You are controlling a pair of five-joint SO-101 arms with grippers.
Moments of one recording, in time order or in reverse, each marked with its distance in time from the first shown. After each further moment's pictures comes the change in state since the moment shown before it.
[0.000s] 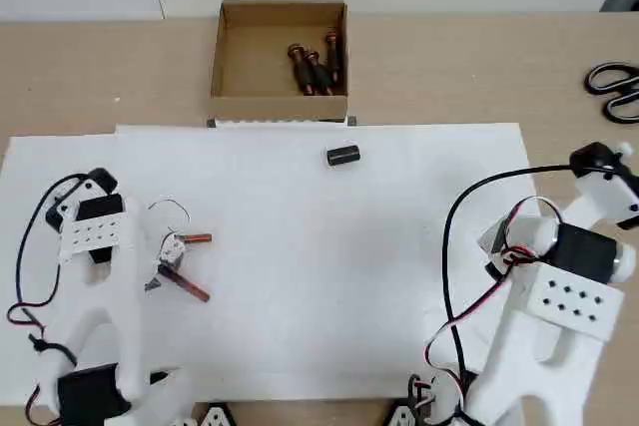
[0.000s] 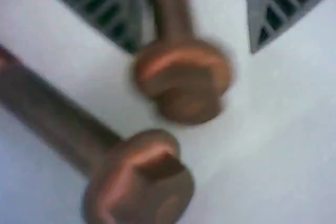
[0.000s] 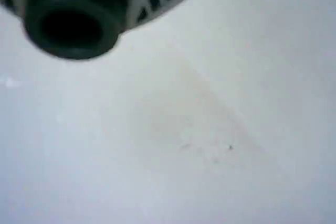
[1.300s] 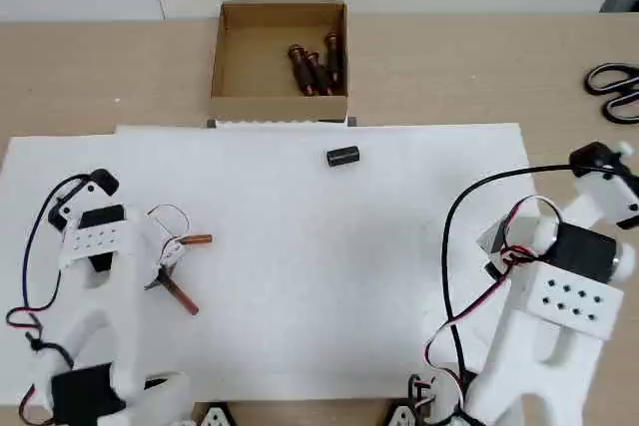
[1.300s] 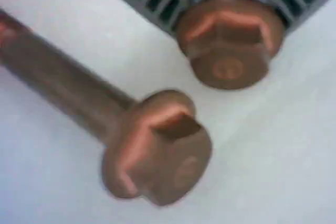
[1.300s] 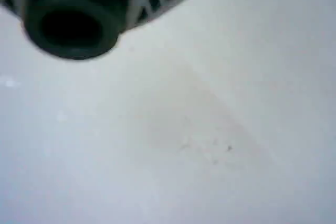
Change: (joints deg) left arm 0.0 6.7 2.9 -8.6 -2.1; right arm 0.0 0.0 0.0 0.0 0.0
